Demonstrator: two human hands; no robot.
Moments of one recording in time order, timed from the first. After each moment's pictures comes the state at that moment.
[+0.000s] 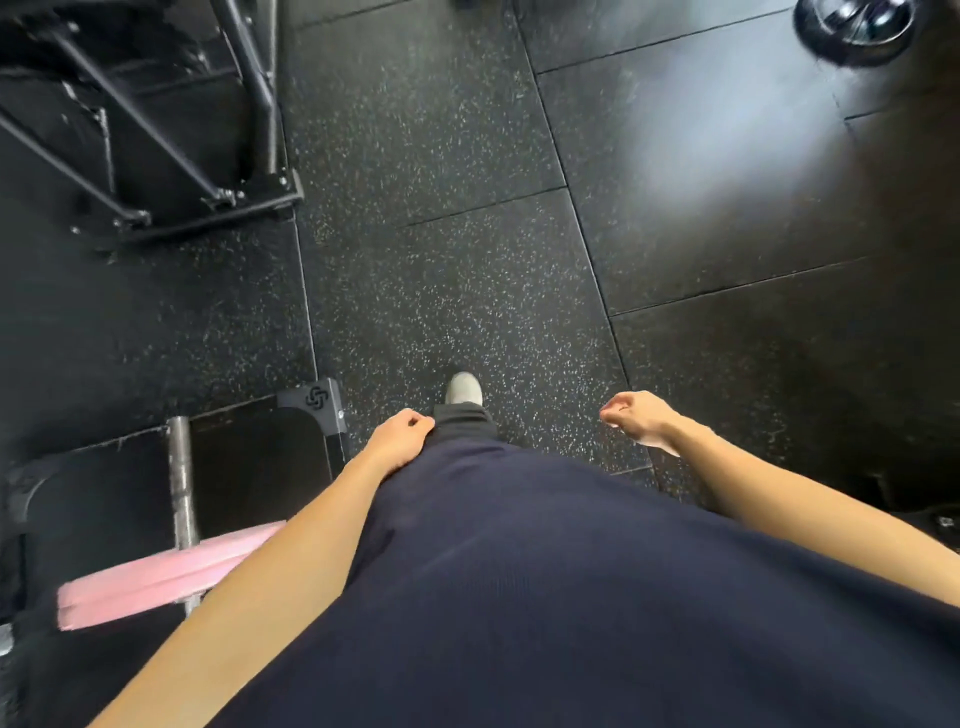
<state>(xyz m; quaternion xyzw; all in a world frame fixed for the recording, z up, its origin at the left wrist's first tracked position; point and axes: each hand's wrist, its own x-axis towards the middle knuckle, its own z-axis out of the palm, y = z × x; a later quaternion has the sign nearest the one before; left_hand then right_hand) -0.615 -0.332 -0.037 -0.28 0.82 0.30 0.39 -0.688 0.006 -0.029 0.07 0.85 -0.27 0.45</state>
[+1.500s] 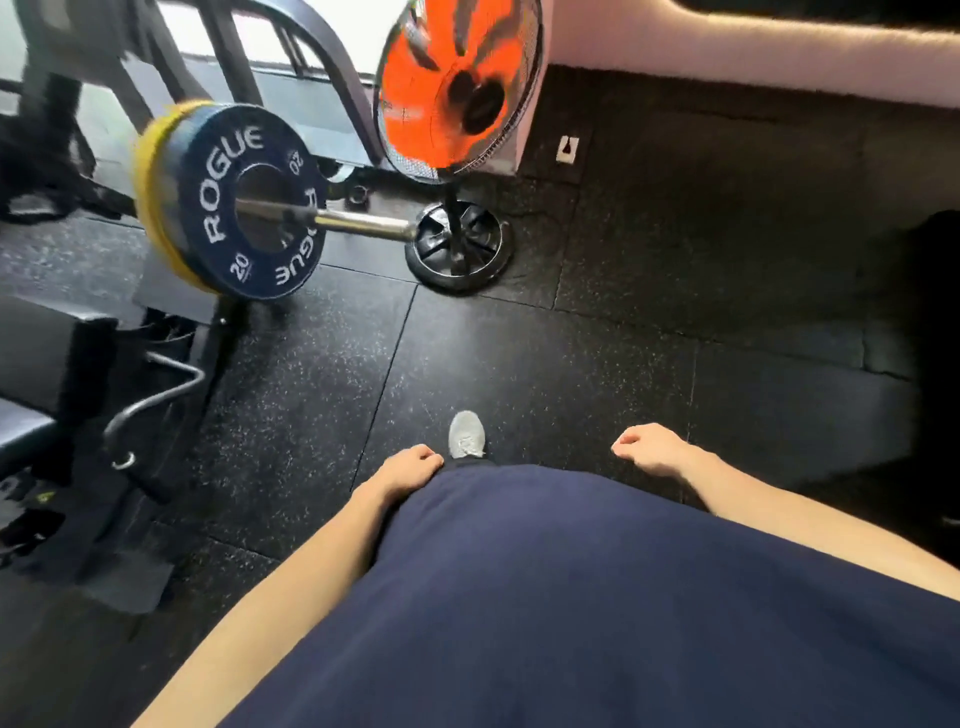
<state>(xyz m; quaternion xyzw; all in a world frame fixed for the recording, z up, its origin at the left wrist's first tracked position) -1.826 0.186 -0.047 0.30 0.82 -0.01 0.49 -1.543 0.406 -0.043 0.53 0.68 -0.45 0.26</state>
